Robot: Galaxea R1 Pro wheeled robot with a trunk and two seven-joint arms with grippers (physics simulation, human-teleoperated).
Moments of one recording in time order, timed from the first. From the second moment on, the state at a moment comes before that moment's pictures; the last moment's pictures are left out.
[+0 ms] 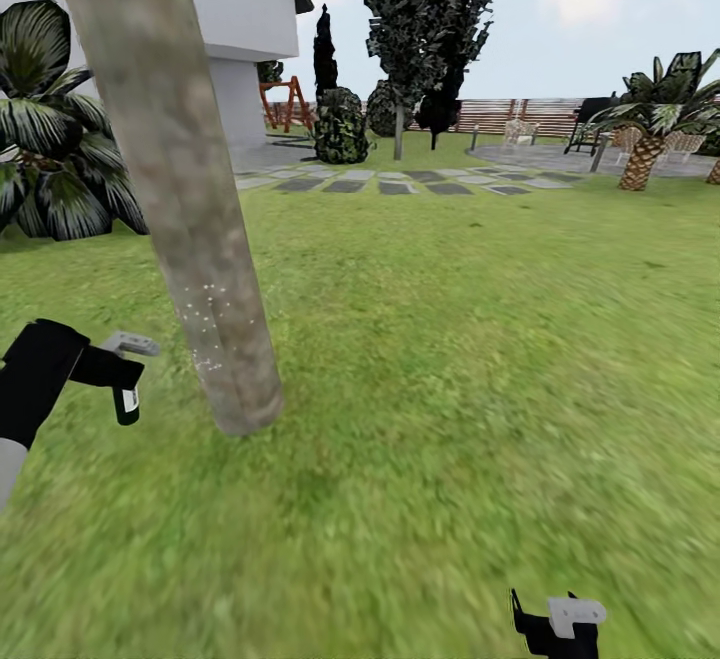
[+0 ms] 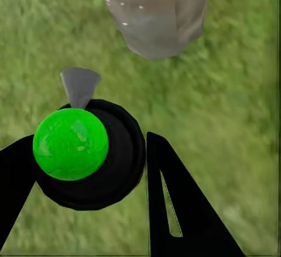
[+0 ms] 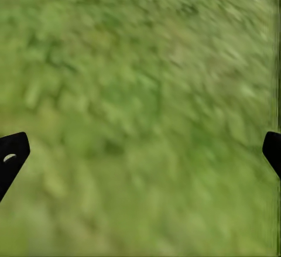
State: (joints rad) left arm -1.00 0.47 -0.03 -0.95 -0.48 1.00 -0.80; right arm -0.40 -0.11 -0.19 -0.08 0.23 -0.70 -0.14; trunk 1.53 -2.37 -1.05
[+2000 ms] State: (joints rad) left arm -0.96 0.42 0.05 -0.75 -0.46 0.98 -0.55; right arm -0.40 -0.11 -0.19 -0.08 0.23 -0.70 -0.14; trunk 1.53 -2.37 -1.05
